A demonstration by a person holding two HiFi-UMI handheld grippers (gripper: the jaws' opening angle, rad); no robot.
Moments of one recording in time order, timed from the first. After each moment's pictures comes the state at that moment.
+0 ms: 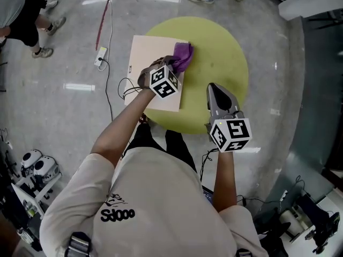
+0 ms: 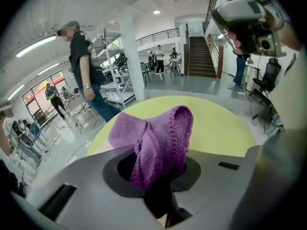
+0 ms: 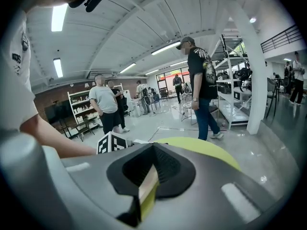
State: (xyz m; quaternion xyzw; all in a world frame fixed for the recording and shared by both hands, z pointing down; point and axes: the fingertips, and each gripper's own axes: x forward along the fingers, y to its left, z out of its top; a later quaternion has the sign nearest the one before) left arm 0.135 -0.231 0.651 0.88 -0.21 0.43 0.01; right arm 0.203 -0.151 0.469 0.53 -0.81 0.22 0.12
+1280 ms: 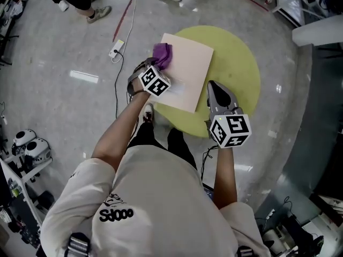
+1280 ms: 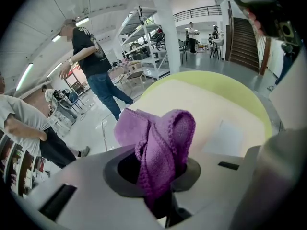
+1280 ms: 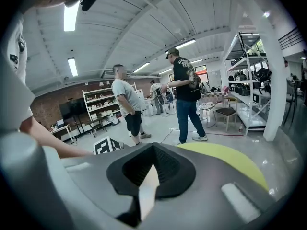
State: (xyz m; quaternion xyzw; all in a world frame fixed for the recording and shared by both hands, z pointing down) left arm -0.057 -0.228 0.667 0.75 -0.40 0.51 0.09; right arm 0.114 -0.161 0.461 0.47 -0.85 0.21 0.13
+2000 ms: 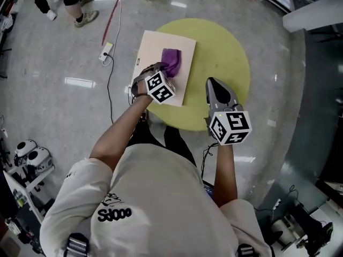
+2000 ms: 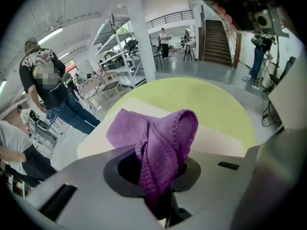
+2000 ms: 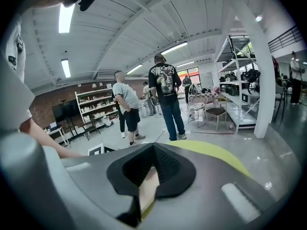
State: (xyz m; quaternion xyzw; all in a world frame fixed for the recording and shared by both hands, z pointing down) left arm 0.058 -0.192 0.665 0.81 -0.28 0.51 0.05; right arm 0.174 -0.150 0.459 0.50 -0.83 0.21 0.12
